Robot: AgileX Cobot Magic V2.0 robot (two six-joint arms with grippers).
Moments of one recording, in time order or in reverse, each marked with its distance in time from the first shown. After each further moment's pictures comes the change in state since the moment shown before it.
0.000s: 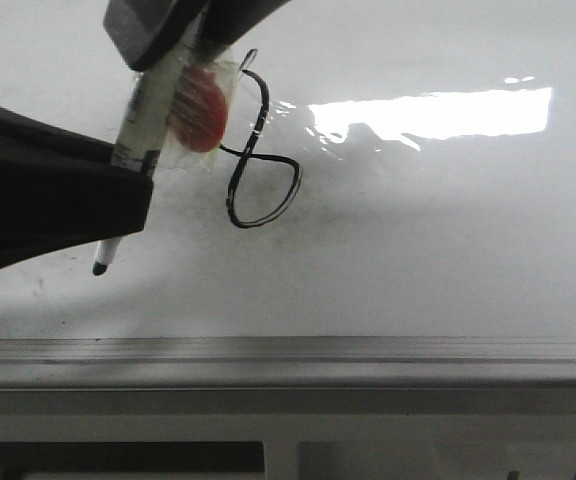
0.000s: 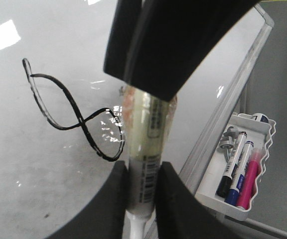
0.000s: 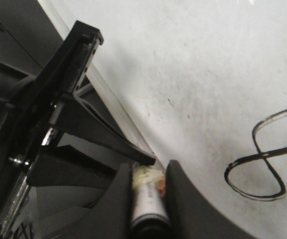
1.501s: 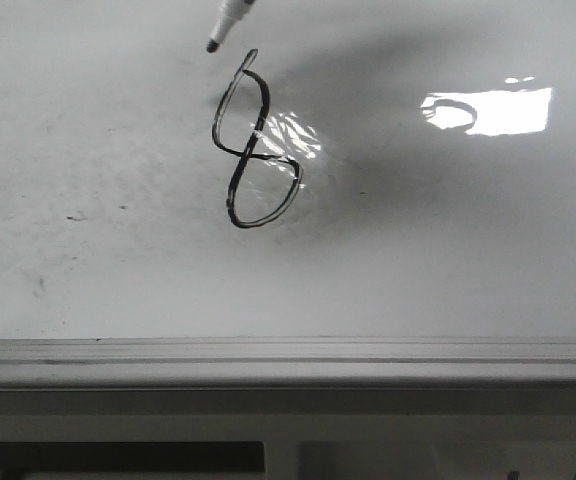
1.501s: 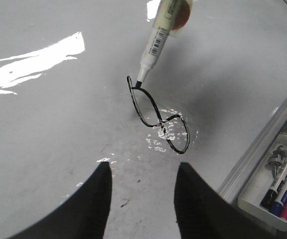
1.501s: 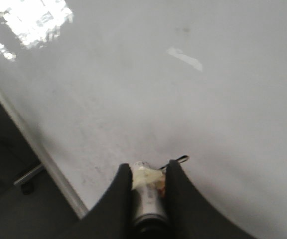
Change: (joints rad) left arm 0.017 -0.475 -0.002 -0.071 0.433 0.000; right arm -0.194 -0.133 -0.014 0.026 -0.083 -0.092
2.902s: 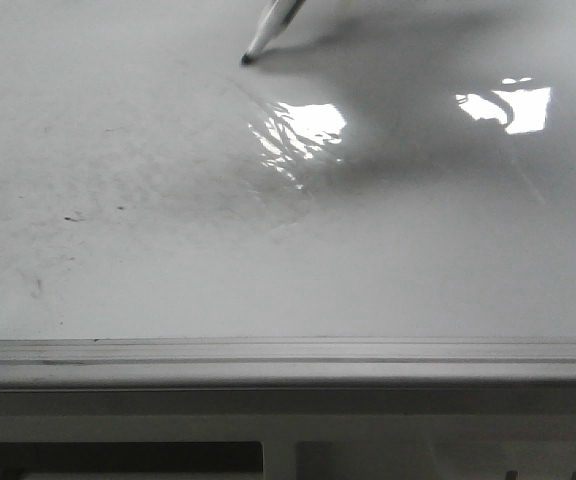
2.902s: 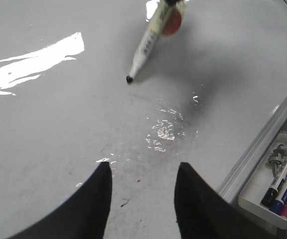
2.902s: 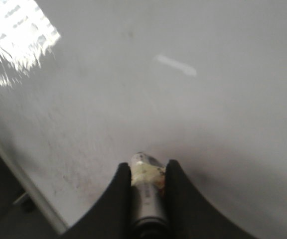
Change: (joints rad) left arm 0.000 0.000 -0.001 0.006 0.006 0.000; right arm -0.190 0.026 0.069 0.263 -0.031 -0.199
